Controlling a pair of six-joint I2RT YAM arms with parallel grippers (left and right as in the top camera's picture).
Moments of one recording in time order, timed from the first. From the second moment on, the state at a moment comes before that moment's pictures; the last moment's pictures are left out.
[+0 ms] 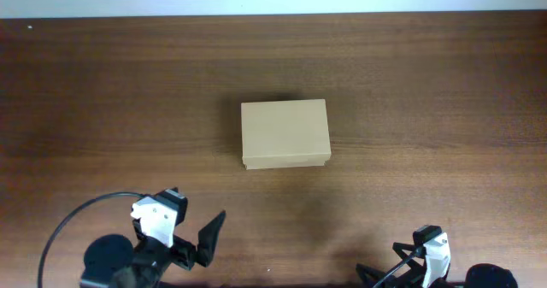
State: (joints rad) left arm -0.22 0.27 0.67 -0.83 0.28 -0.05; right arm 0.21 0.11 0.77 -1.32 -0.47 0.23
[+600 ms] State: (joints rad) left arm -0.14 0.02 0.30 -0.76 0.25 -0.05; right arm 0.21 0.11 0.77 -1.32 -0.48 0.23
